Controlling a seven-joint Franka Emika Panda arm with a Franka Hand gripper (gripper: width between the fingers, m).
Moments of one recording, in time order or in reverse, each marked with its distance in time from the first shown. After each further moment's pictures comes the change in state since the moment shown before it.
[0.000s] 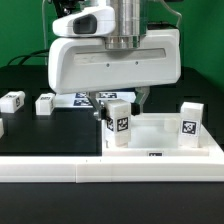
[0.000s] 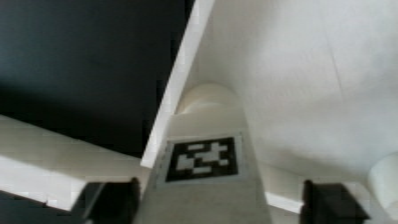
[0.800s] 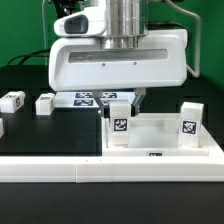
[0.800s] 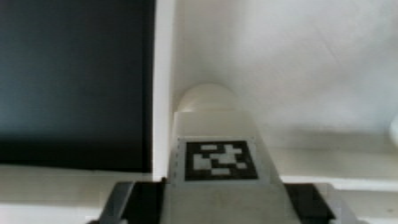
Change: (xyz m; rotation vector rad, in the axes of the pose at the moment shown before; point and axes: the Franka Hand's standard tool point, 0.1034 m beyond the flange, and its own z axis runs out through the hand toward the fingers) arm 0.001 -0.001 0.000 -0.001 0.011 0.375
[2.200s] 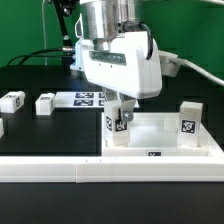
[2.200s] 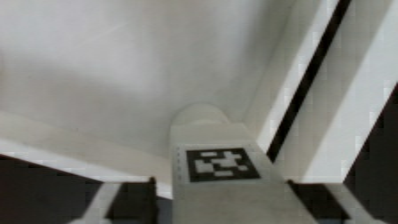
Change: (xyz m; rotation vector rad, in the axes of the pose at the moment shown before) arm -0.003 -0.002 0.002 0.048 -0.032 1.186
